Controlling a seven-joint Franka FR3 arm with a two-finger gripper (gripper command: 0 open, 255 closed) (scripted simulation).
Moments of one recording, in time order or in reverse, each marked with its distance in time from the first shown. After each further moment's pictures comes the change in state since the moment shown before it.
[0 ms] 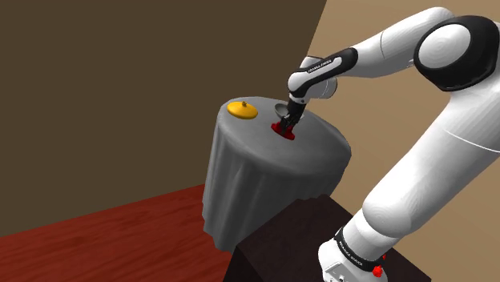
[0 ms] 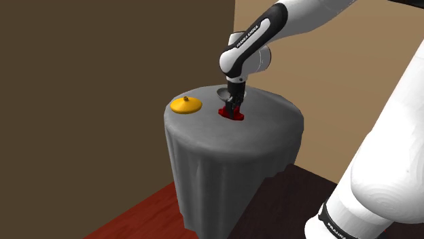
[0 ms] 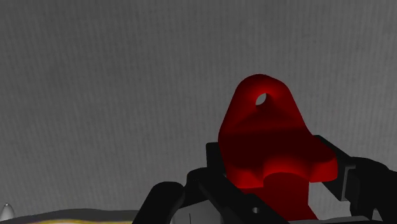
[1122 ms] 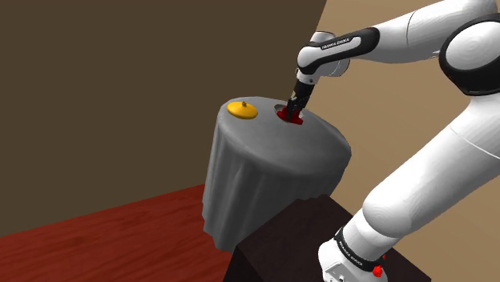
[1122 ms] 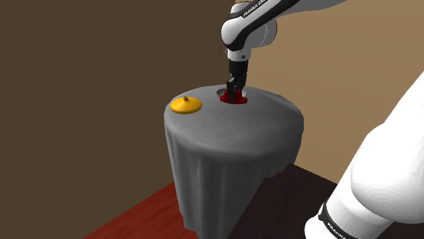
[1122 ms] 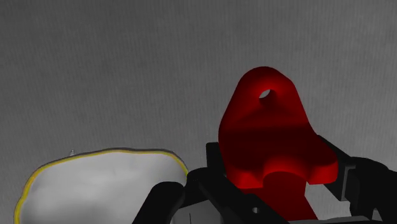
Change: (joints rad) arm 0.002 -0.115 0.005 0.104 -0.030 -0.220 0.022
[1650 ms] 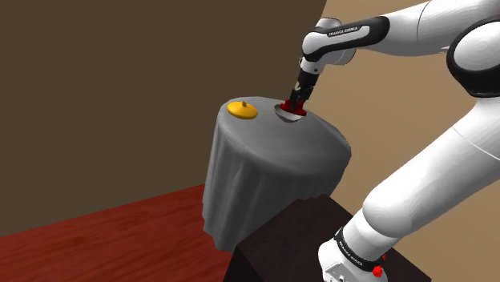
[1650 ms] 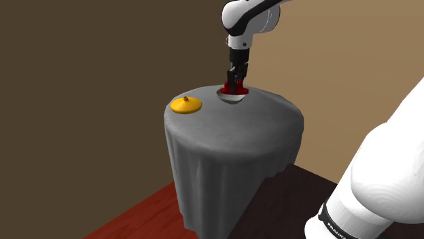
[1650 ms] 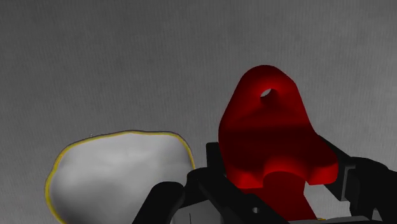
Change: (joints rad) arm 0.000 -0.032 0.003 0.075 -0.006 -0.106 0.002
